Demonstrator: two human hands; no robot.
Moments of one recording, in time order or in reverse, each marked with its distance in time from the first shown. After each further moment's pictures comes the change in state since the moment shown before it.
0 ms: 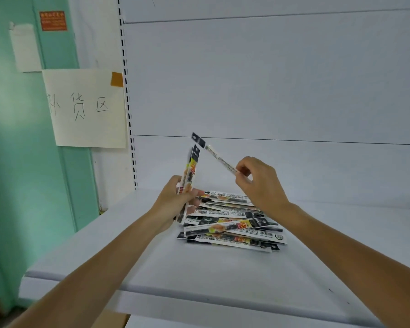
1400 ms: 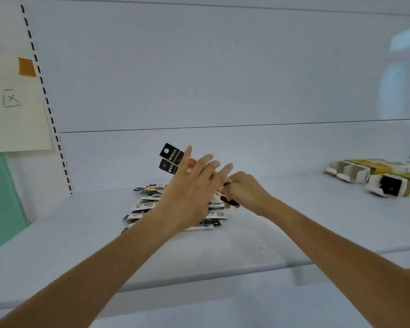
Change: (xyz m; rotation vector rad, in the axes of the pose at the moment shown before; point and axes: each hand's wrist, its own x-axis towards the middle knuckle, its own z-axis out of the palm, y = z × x) left_hand -0.025 0.012 0.109 1.576 0.044 1.301; right_hand -0.061 0.008 -0.068 0.258 -0.307 0.622
